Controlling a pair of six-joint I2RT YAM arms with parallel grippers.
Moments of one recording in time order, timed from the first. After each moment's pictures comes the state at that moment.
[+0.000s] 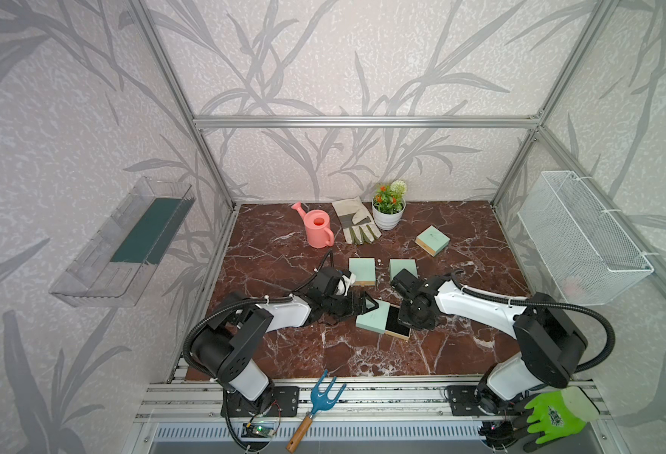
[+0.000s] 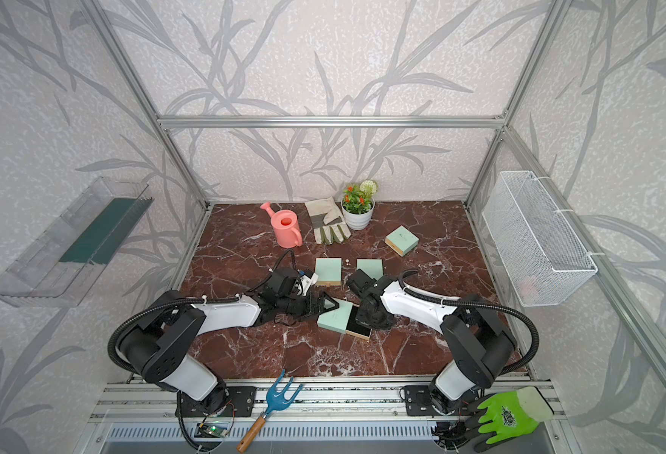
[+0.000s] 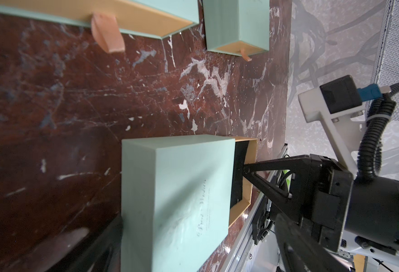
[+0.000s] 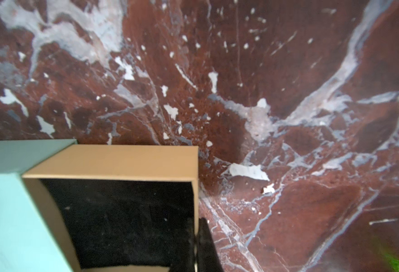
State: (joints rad) left arm -0.61 1.60 0.62 0.21 0.61 -0.83; right arm 0.75 1.57 0.92 -0.81 0.02 1.09
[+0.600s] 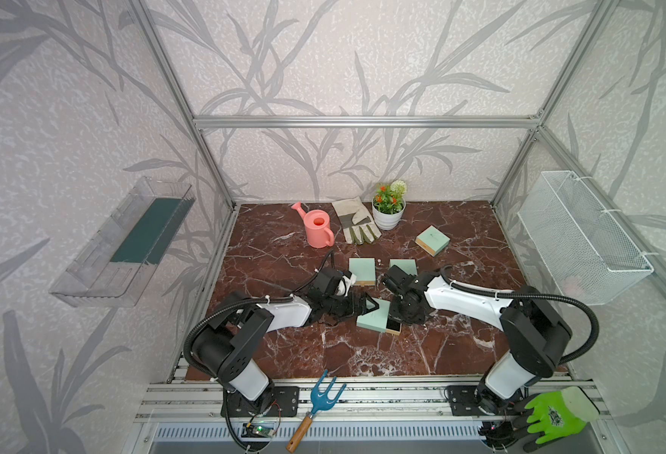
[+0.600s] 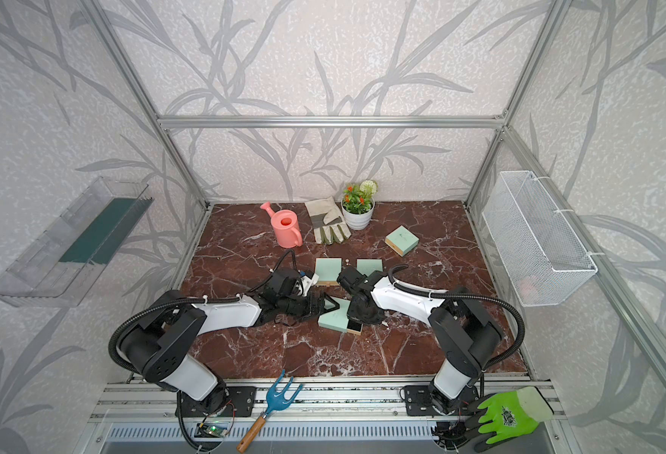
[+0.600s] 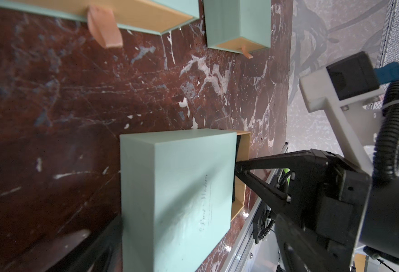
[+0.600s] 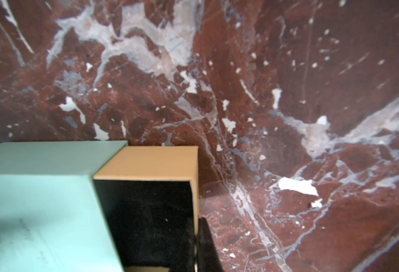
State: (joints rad) left arm -0.61 1.60 0.62 0.21 0.61 -0.83; right arm 0.78 1.66 1.00 -0.77 0.02 1.09
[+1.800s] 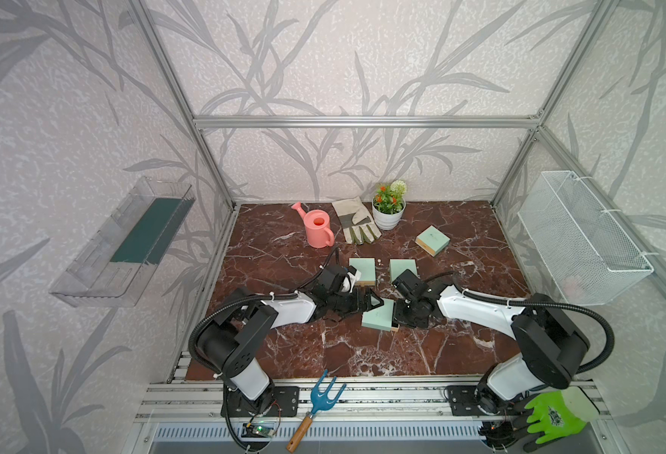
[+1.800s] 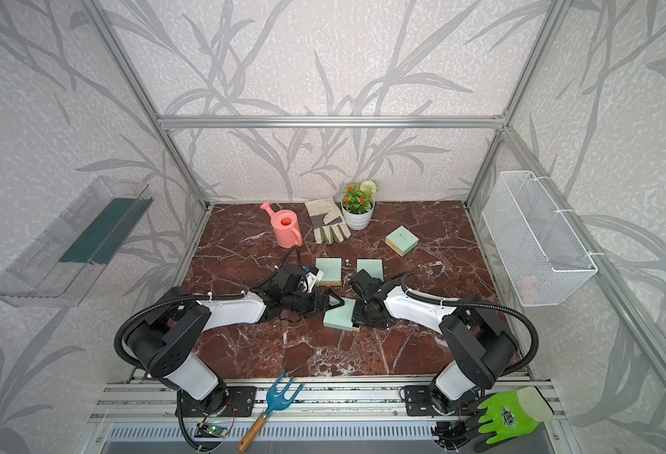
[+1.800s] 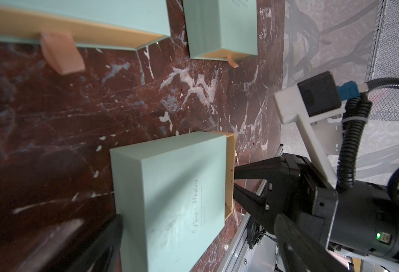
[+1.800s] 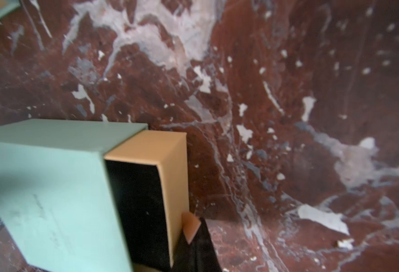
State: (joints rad) left arm -0.64 1.65 0.69 0.21 0.61 -0.85; right arm 0.72 1.57 0.83 -0.55 -0.09 0.98
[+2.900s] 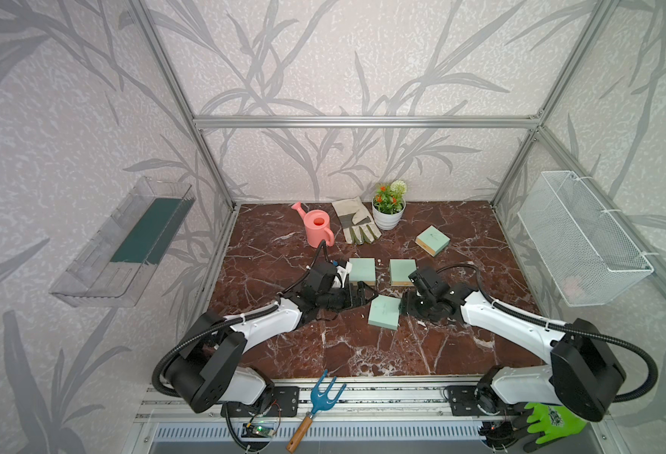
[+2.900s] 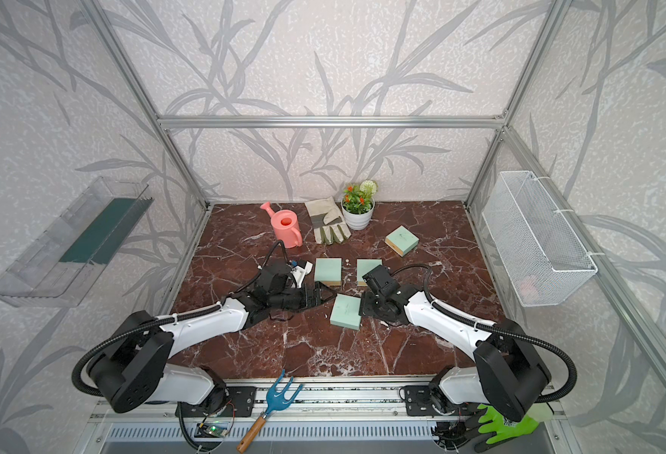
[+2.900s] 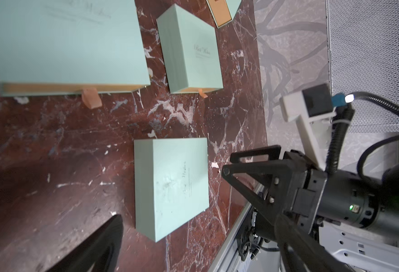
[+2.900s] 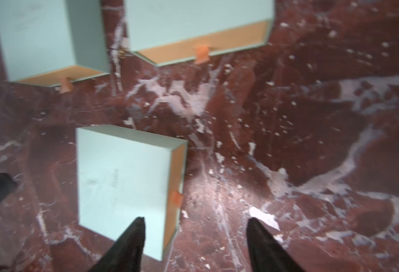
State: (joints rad) left arm -0.62 1.39 0.60 0.15 0.53 -0.86; right arm 0.66 1.35 0.79 -0.53 -0.02 0.77
